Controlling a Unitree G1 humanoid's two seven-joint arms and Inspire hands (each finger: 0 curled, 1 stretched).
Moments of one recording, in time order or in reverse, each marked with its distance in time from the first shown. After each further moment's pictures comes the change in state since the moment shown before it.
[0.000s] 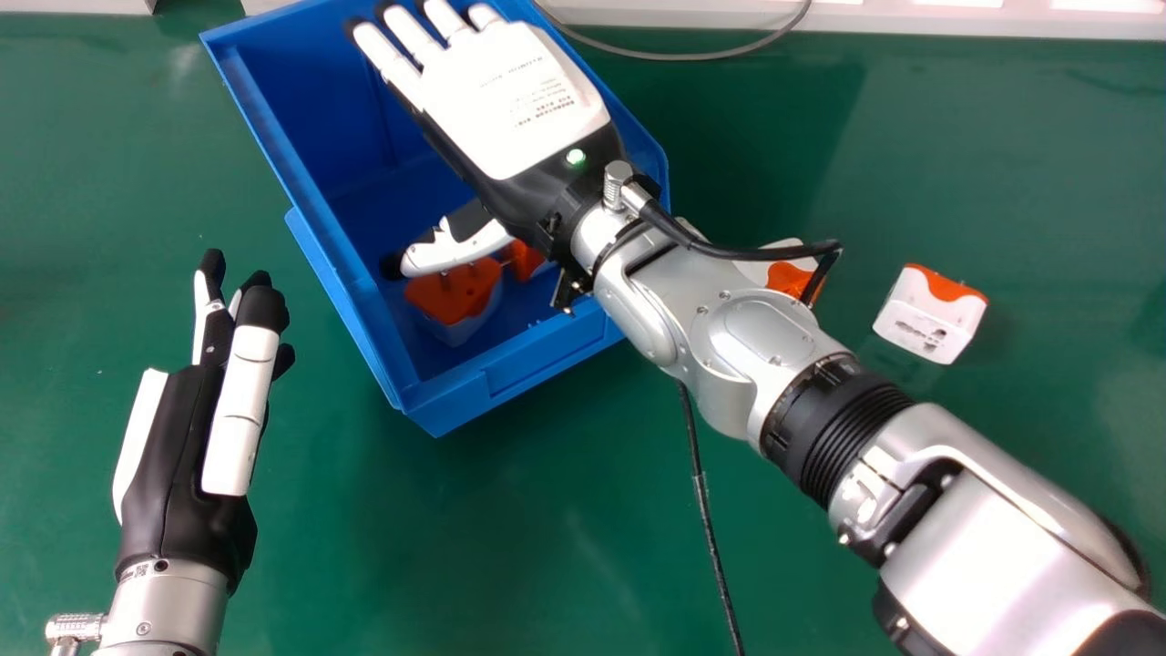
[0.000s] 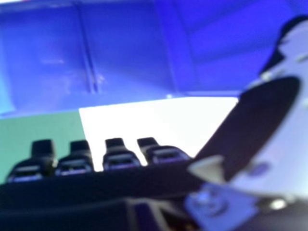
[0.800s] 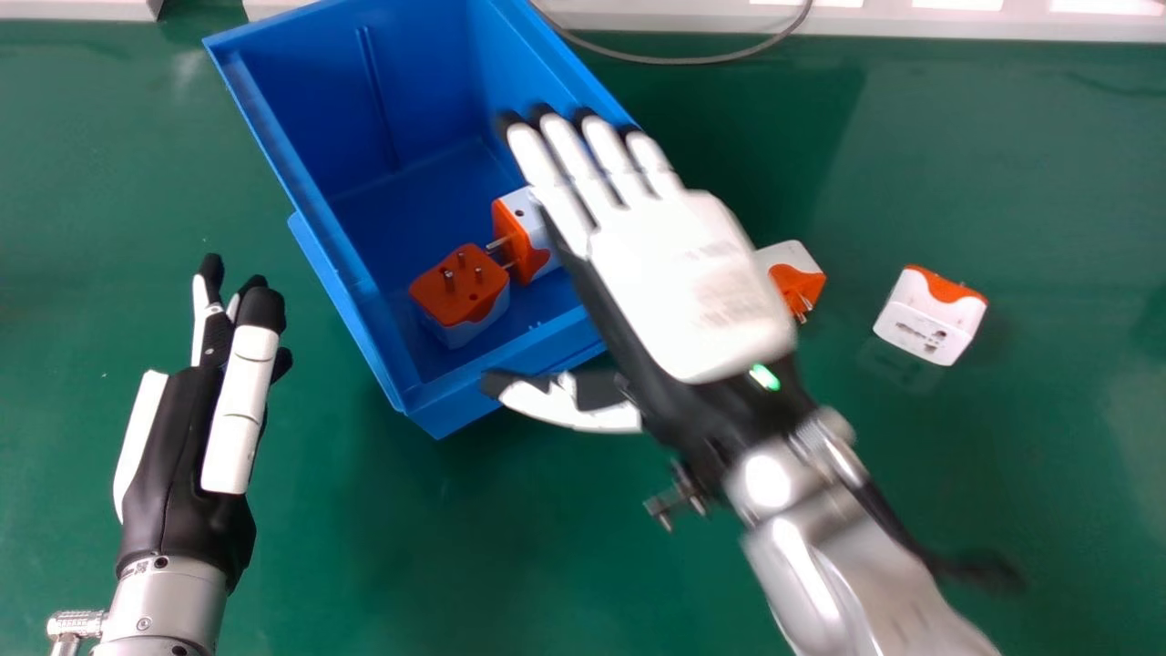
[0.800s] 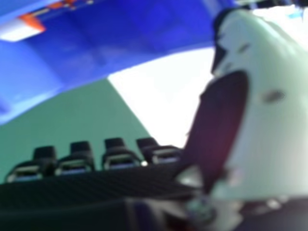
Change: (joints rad) left arm -0.022 0.007 0.017 0.044 -0.004 -0.001 -0.015; right arm 1.026 -0.278 -0.123 -1.263 -0.101 0.194 0.121
